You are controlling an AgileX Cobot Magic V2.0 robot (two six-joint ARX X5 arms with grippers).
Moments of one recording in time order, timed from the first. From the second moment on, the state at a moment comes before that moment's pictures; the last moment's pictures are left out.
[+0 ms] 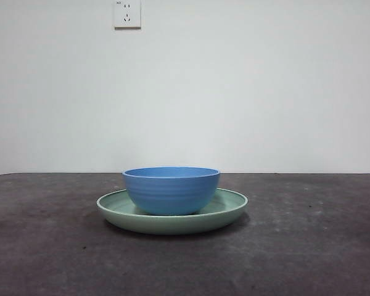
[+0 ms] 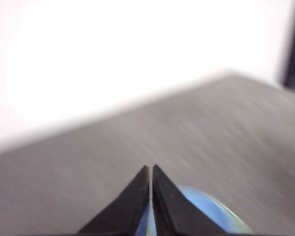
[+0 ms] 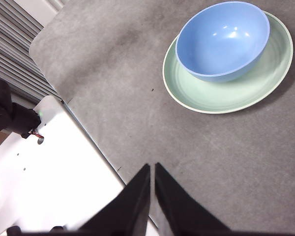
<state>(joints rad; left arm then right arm) -0.24 0.69 0.83 -0.21 0.33 0.07 0.38 0.83 0.95 -0.93 -0.63 0.03</state>
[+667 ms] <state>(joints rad) 0.01 0.14 0.18 0.03 0.07 0.12 0.38 0.83 0.95 -0.93 -0.63 0.03</state>
